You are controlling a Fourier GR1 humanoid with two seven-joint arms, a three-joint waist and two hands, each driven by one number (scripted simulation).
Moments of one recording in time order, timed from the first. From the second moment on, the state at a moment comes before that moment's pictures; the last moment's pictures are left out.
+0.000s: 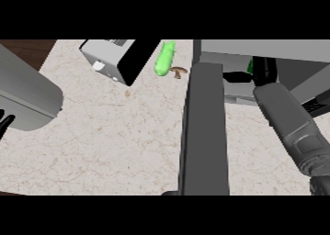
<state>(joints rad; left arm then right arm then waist) 0.08 0.15 0.49 -1.90 0.40 -0.70 0.06 -1.05 -0.25 -0.26 -0.13 0.42 -0.62 -0.67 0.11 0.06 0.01</state>
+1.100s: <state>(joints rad) 0.07 0.04 0.27 -1.93 0.34 -0.72 0.11 -0.83 -0.16 -0.44 -0.16 0.19 -0.09 -0.92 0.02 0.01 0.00</state>
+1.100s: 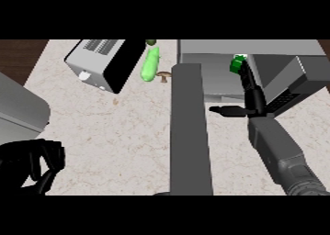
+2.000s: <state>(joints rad) 0.02 0.00 -0.06 -1.88 0.12 -0.57 0.08 -0.32 -0.06 -0.30 -0.60 0.14 0.05 -0.93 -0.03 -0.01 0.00</state>
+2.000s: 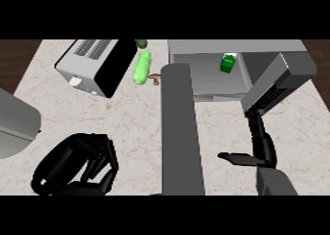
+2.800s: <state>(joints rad) -0.24 0.00 -0.45 -1.32 -0.16 -0.26 -0.22 0.16 -0.12 -0.22 -1.21 0.08 0.22 -0.86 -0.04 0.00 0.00</state>
